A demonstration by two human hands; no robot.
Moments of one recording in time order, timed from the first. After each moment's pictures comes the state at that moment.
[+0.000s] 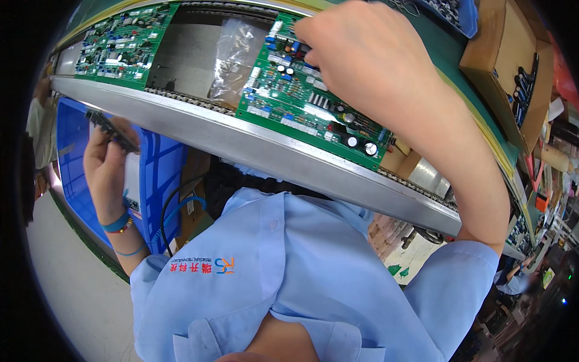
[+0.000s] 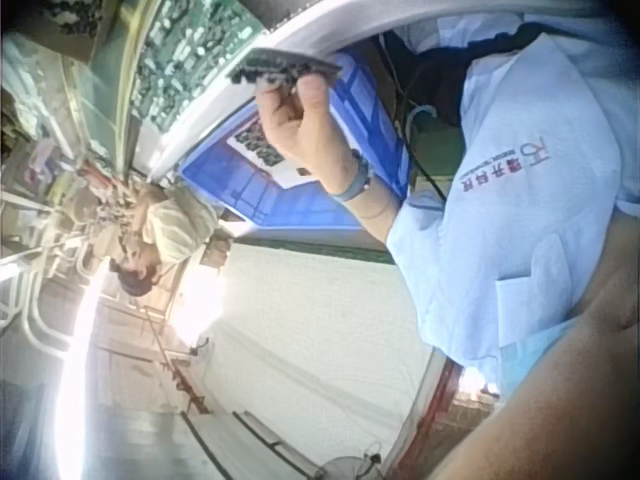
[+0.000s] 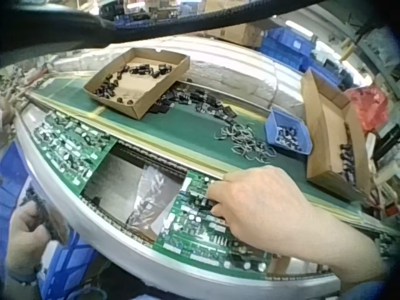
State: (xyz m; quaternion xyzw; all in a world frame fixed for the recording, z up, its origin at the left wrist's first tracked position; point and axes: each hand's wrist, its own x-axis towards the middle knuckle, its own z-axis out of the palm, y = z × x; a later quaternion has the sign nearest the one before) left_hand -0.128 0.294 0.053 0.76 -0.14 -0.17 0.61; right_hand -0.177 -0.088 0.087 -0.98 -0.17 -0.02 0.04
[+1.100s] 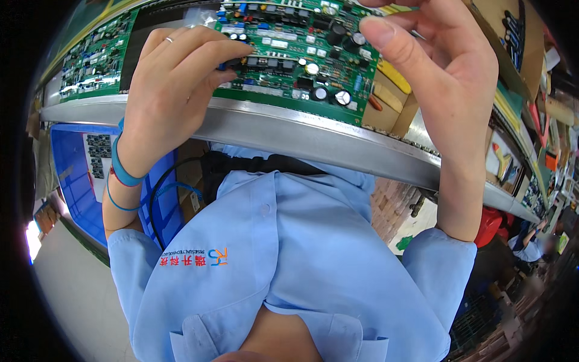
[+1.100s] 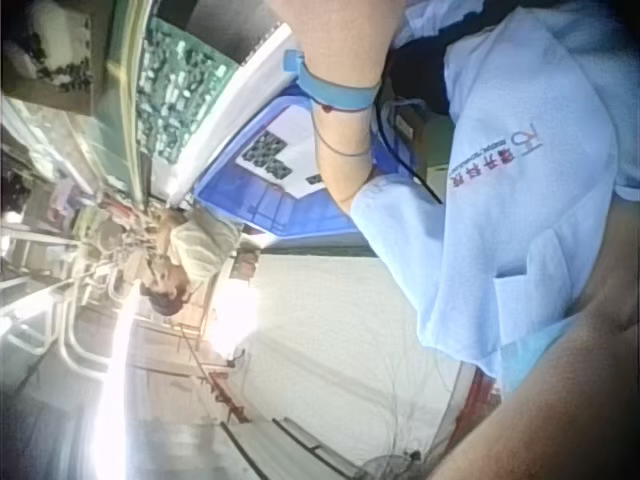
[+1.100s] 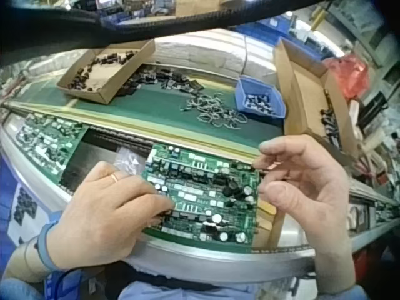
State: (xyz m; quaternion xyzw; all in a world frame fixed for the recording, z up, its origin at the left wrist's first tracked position) left_hand -0.132 0.118 0.061 0.74 -0.63 0.07 0.22; right_hand -0.284 -0.126 0.084 -0.86 0.09 -0.15 0.48
